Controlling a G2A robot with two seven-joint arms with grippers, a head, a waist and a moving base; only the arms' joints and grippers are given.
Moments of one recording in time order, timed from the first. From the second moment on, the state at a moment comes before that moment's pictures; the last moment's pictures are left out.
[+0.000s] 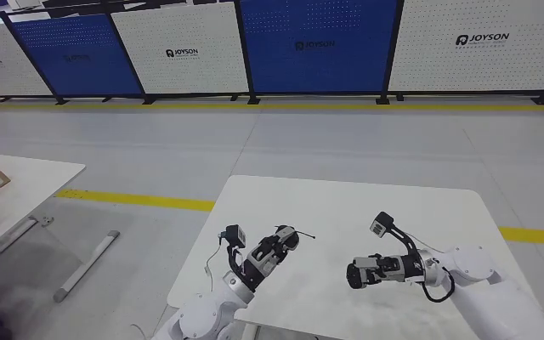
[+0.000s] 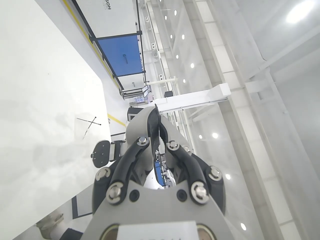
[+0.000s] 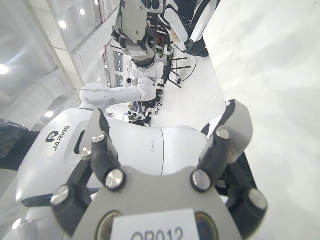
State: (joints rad) left arm 1.73 -1.12 -1.27 -2.04 -0.40 -0.12 -0.11; right arm -0.89 -1.02 0.81 -1.23 0.70 -0.26 1.37
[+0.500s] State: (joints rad) left arm 1.81 -1.12 -1.36 -2.14 -0.53 -0.27 -0.15; right arm -0.89 -1.02 0.81 -1.23 0.70 -0.26 1.37
